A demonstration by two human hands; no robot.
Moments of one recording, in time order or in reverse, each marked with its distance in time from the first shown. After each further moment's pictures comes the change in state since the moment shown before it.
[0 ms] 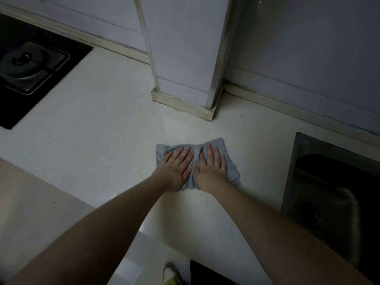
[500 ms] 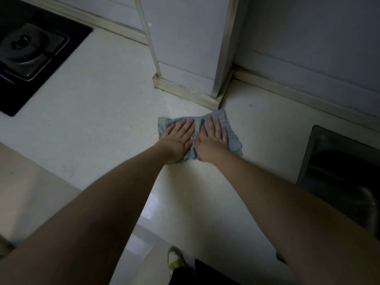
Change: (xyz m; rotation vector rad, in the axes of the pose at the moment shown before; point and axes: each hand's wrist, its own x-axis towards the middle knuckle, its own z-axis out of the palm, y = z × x) left_hand 0.055 -0.019 -0.029 0.052 -0.146 -0.101; right_hand 0.060 -0.003 -0.031 -0.038 -0.055 -0.063
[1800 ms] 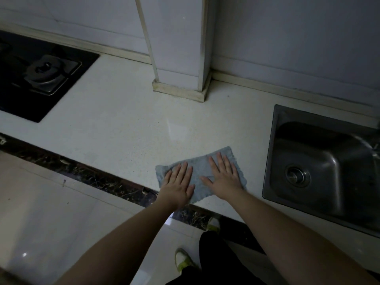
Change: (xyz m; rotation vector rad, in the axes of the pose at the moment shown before) left_hand -0.203 0.076 0.110 -0.124 0.145 0.038; right_hand -0.206 0.027 0.098 0.108 0.062 0.062
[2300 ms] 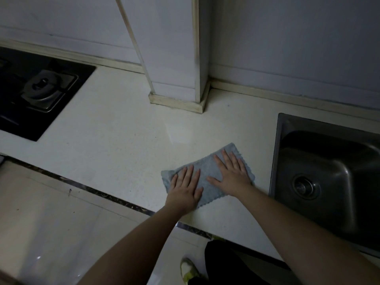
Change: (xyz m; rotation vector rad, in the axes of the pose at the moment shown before) left_hand 0.059 0.015 -0.011 -0.038 -0.027 -0.029; right_hand 0.061 0.041 -0.034 -0.013 0.040 -0.081
